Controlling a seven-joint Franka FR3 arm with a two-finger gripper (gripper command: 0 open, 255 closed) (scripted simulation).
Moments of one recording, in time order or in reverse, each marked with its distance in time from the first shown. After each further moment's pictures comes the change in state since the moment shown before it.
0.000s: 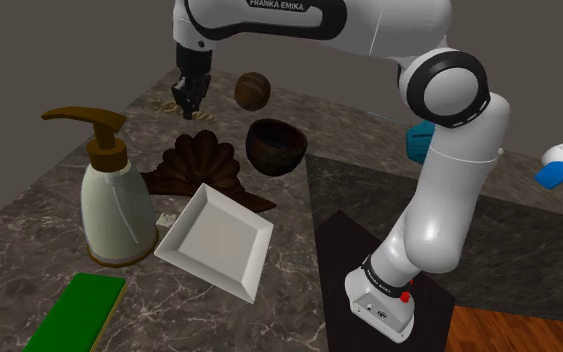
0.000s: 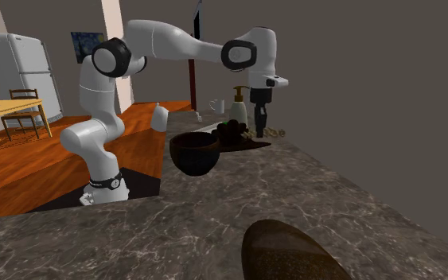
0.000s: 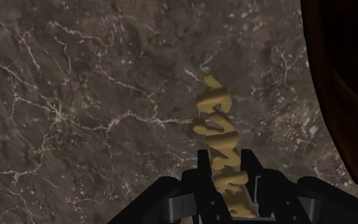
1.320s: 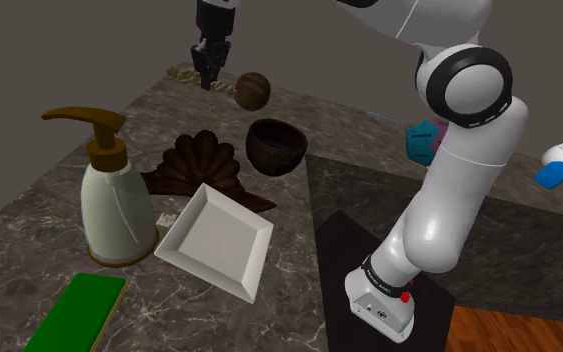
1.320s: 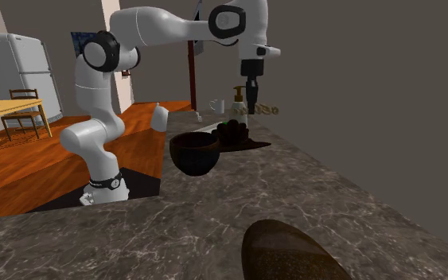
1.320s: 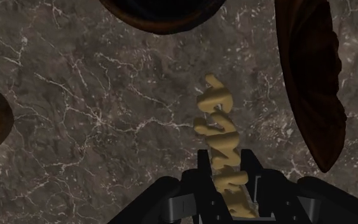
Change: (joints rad) arm -0.024 -0.094 -0.004 0.100 0.023 -0.191 -0.040
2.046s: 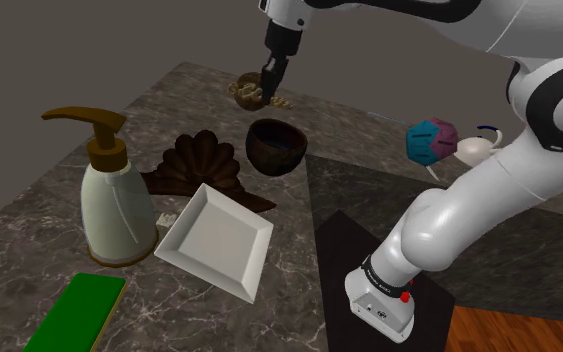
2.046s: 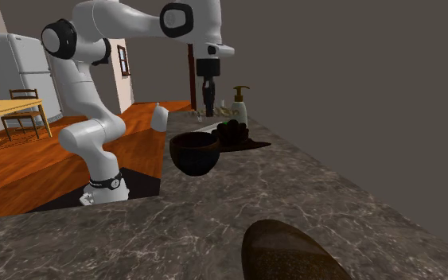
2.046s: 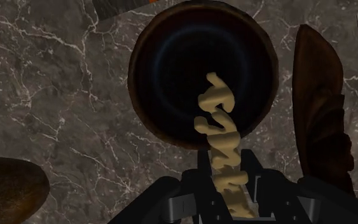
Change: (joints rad) arm -0.085 -0.452 -0.078 -0.536 0.081 0.093 -0.162
